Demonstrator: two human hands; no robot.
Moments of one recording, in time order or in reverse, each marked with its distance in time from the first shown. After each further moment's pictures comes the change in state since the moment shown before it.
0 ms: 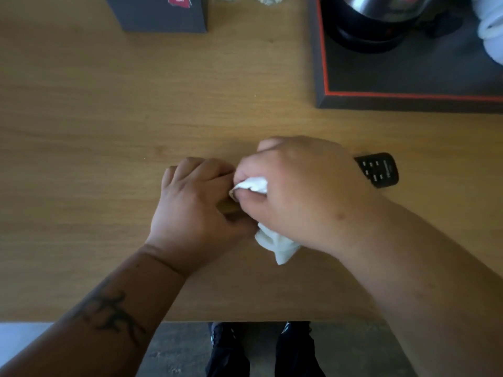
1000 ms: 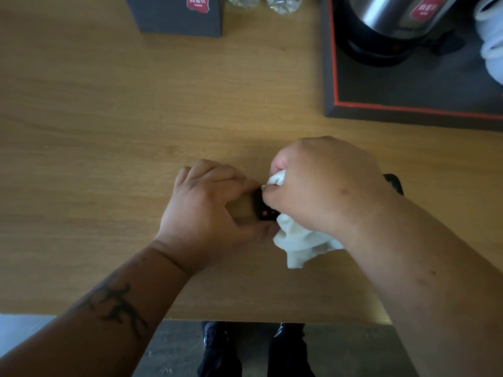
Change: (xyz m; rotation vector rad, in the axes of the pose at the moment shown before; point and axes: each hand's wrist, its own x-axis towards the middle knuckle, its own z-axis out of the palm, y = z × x) left_hand 0.000 -0.004 -0.003 -0.077 -0.079 0.015; right_hand 0.014 0.004 -0.009 -0.121 -0.176 0.250
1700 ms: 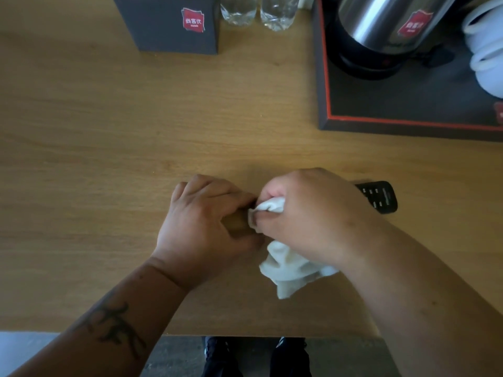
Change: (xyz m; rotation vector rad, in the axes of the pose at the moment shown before) left_hand 0.001 0.000 0.000 0.028 -0.006 -0.010; right_hand -0.012 0.009 0.007 0.195 -0.048 -0.065
